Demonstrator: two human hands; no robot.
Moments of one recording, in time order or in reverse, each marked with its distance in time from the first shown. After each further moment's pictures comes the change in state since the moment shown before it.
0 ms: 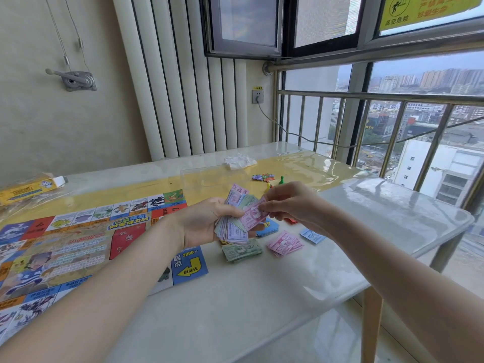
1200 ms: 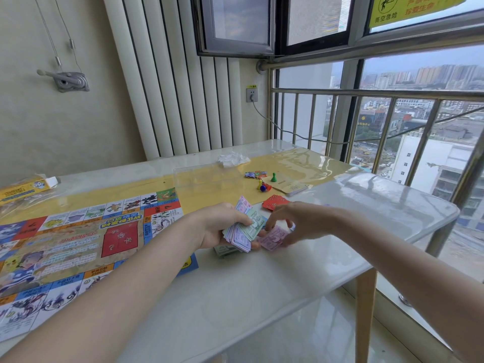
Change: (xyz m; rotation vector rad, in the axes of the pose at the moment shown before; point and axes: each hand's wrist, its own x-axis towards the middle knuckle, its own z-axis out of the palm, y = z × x) left_hand 0.018 -0.009 0.030 0.237 0.171 -0.171; right_hand -0.005 0.032 -0.026 -1.003 -0.368 -0.172
